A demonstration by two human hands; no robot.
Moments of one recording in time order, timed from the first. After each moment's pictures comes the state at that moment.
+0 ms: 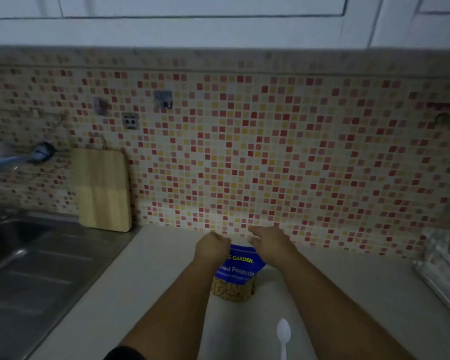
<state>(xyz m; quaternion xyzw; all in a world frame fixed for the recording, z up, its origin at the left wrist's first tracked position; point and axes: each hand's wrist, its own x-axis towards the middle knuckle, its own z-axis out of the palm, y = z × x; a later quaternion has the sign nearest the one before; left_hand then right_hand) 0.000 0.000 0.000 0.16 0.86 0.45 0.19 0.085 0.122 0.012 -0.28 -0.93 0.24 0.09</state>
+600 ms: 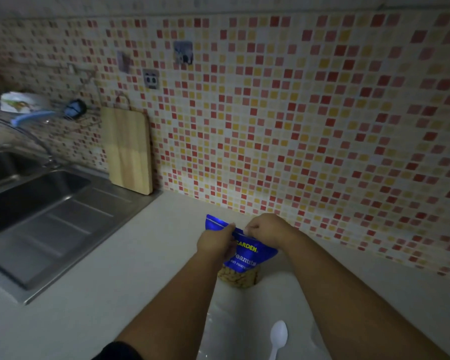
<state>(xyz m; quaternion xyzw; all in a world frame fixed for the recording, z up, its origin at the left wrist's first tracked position) -0.006 0.050 -0.060 -0.13 0.68 0.68 0.23 0.035 0.177 -0.008 -0.15 -0.95 0.26 -0.10</state>
